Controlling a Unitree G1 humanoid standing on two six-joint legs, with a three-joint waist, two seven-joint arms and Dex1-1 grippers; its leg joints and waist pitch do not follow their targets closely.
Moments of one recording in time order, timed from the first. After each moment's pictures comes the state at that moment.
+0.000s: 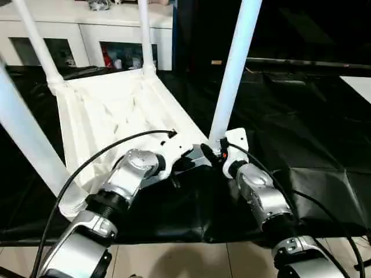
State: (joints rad) left arm -0.66 0.21 -0.32 0.66 0.10 0.23 -0.77; right arm -0.53 -0.02 0.05 0.74 0.06 -0.01 0.33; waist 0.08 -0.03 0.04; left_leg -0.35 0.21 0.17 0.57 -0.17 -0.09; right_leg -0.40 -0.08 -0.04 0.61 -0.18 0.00
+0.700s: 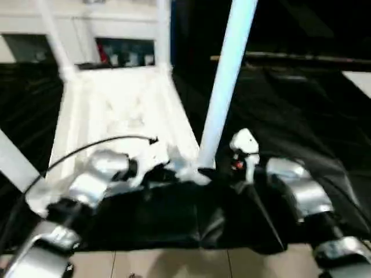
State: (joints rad) left arm -0.54 0.46 -0.33 0.47 0.01 0.11 -1.18; right arm -0.48 -0.35 0.20 0.43 0.16 0.14 1.03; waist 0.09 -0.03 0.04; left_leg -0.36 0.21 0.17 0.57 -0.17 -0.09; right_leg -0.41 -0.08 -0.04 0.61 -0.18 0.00
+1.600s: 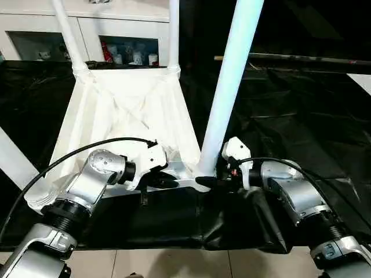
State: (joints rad) left arm -0.54 0.46 -0.33 0.45 0.00 0.15 -1.21; right arm -0.48 -0.33 0.25 0.45 0.11 0.15 1.03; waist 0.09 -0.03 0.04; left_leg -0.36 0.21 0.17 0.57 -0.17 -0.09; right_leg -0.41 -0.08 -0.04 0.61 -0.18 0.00
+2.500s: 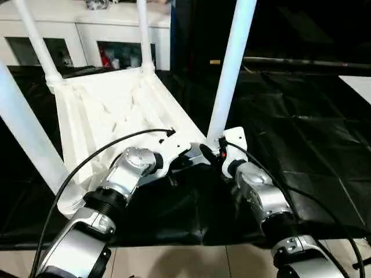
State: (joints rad) left arm -0.68 0.23 -0.31 0.69 0.12 0.19 -0.83; right arm -0.53 -0.02 0.05 0.68 0.07 0.08 0.36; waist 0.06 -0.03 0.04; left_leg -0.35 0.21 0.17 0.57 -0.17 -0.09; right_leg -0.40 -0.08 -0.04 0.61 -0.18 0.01
